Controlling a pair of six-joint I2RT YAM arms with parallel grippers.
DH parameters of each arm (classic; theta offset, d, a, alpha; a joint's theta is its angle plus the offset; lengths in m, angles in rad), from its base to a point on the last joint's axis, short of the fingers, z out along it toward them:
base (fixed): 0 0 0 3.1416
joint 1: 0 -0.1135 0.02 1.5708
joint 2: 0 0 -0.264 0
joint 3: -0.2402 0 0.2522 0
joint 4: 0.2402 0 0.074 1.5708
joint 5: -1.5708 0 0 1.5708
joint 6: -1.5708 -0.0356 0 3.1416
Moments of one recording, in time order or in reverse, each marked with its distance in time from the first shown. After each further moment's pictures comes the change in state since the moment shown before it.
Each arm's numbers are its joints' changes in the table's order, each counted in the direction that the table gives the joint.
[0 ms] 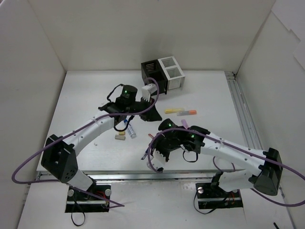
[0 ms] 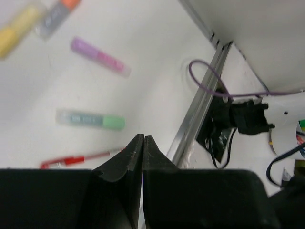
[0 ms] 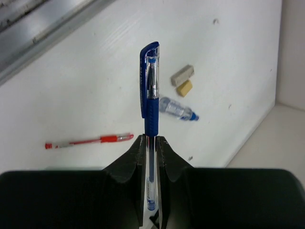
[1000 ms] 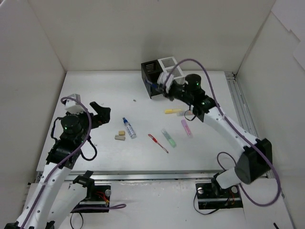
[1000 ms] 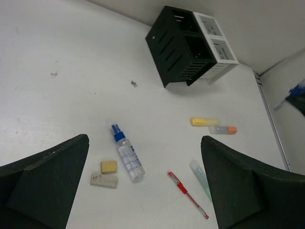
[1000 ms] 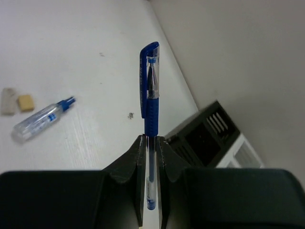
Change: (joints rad) left arm -0.332 -0.762 0.379 0.031 0.727 0.154; right arm 0.478 0.122 -0.181 -0.584 0.212 -0.861
